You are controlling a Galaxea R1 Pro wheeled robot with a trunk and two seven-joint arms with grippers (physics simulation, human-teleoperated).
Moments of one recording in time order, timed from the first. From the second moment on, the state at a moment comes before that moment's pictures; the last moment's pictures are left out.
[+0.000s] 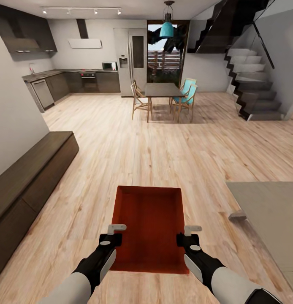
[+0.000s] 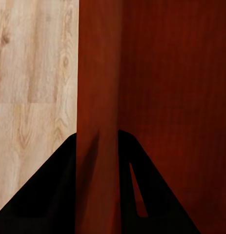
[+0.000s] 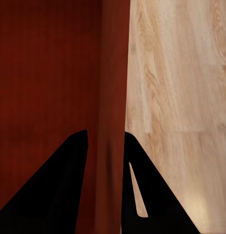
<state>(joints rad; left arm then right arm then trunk) -0.62 -0.14 -0.13 -0.46 0.06 0.15 0.28 -0.70 0.04 0.61 -0.27 -0.53 -0.09 -0.28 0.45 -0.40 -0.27</state>
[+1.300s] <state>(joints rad) -0.62 -0.14 -0.12 -0.46 0.06 0.16 0.28 -0.70 0.04 0.61 -0.27 -0.53 -0.09 -0.28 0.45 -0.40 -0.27</state>
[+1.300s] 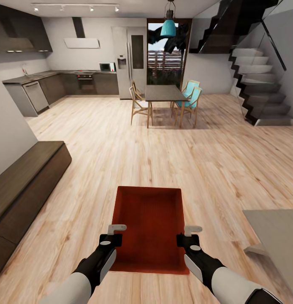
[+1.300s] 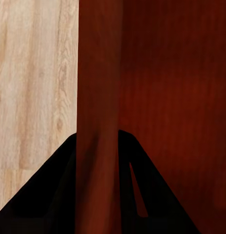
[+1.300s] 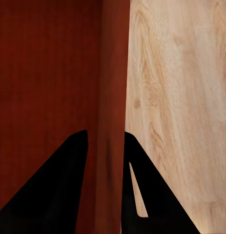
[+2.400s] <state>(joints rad) -0.62 -0.14 -0.12 -0.46 0.06 0.16 0.28 -0.70 0.04 0.61 -0.27 -0.53 -0.09 -0.28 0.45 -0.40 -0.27</state>
